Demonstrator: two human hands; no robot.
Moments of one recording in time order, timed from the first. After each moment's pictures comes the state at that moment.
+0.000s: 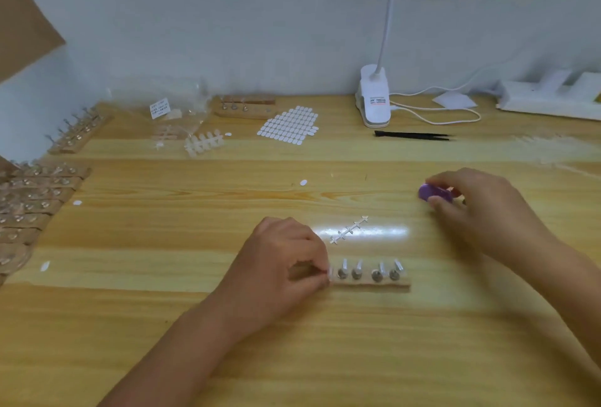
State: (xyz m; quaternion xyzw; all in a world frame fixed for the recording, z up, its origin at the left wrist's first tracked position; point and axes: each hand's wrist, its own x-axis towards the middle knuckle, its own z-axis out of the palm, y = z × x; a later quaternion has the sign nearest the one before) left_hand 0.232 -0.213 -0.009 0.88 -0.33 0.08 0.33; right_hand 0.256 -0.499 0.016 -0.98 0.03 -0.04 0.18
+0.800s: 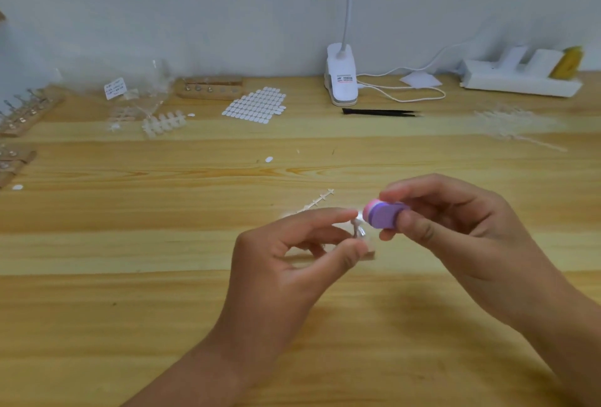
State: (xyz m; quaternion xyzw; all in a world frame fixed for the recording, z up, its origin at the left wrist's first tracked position) left_hand 0.176 -0.272 0.001 0.73 -0.18 0.06 0.66; right_hand 0.174 -0.481 0.003 -0.69 -0.15 -0.02 0.71
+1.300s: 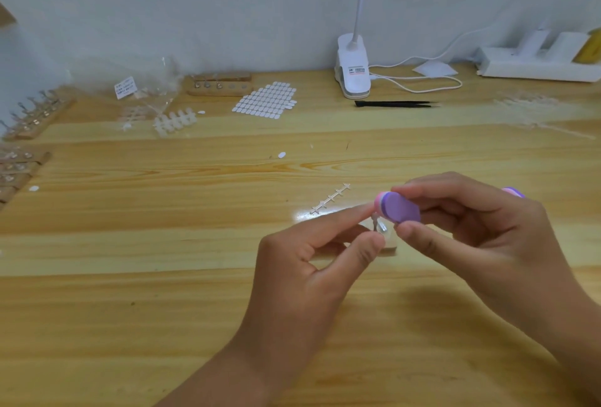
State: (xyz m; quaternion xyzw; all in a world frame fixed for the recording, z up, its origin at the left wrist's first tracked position) left_hand 0.174 -0.270 -0.004 0.72 -0.19 0.04 0.67; right_hand 0.168 -0.459 0.000 -0.73 -0.15 -0.14 0.65
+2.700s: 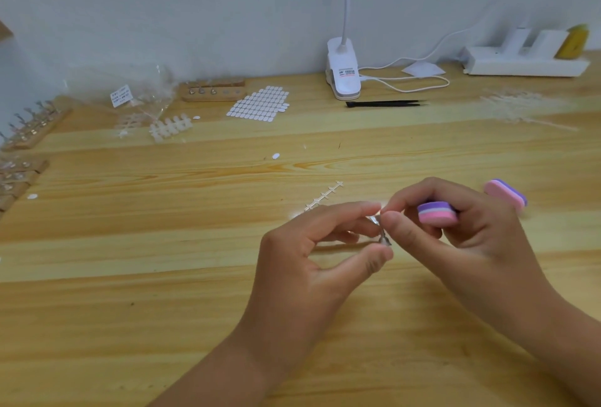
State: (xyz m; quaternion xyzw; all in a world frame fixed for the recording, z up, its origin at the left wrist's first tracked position) left_hand 0.174 -0.272 -0.003 0.73 -0.23 0.04 0.64; right_hand 0.159 -0.449 -0.001 -0.80 -0.13 -0.18 0.56
